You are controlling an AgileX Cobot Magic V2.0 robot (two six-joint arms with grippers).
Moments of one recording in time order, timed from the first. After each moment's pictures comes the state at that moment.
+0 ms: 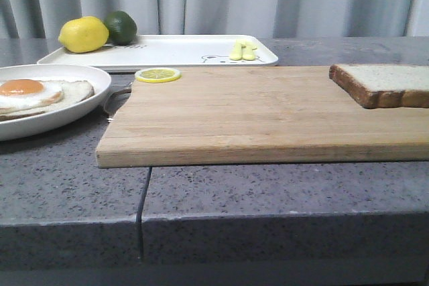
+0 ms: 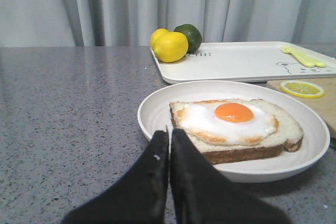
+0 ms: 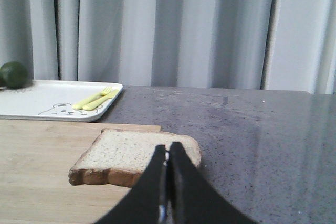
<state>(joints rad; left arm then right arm) -0.10 -0.01 -0.01 -0.14 0.10 0.07 0.09 -0.01 0.03 -0.02 -0.09 0.06</state>
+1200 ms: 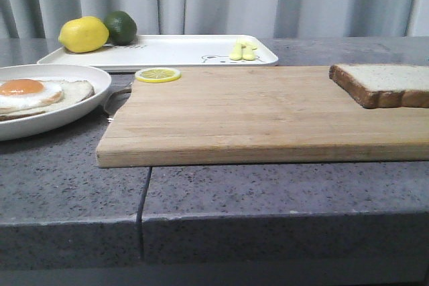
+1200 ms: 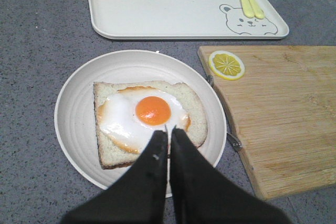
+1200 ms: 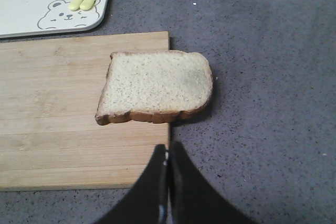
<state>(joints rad) -0.10 0.66 -0.76 -0.32 0.72 0.07 0.09 0.52 -0.68 0.06 0.73 0.11</state>
